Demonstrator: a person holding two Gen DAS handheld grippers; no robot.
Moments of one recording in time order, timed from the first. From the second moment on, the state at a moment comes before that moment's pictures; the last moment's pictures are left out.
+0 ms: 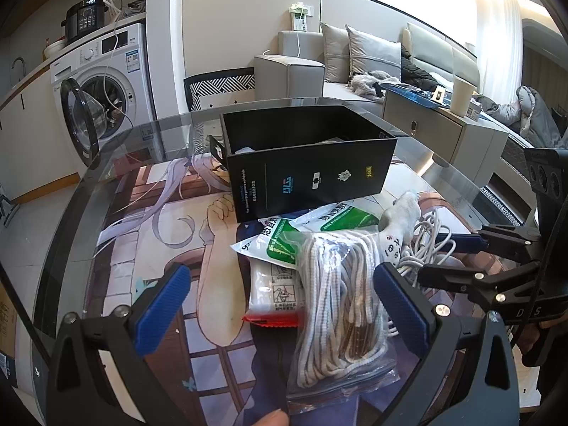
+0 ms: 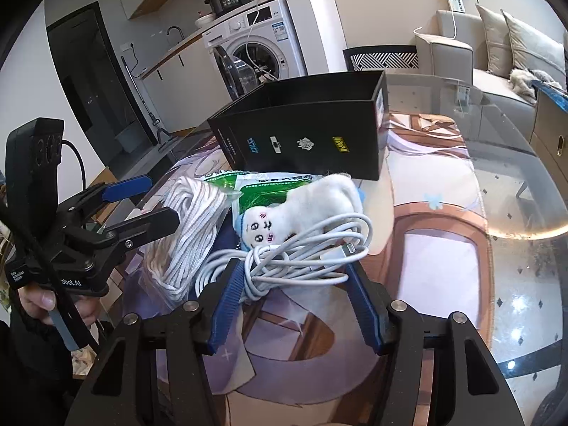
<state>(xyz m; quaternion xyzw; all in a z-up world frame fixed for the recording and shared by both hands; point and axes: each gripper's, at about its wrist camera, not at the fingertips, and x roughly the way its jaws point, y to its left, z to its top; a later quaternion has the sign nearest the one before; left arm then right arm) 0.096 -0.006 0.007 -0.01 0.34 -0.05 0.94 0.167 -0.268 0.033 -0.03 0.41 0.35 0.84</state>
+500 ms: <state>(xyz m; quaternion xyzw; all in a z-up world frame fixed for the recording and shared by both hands) 0.097 -0.019 0.005 0.01 0.35 -0.06 0.93 0.162 -0.293 0.034 -0.04 0.41 0.34 0.84</state>
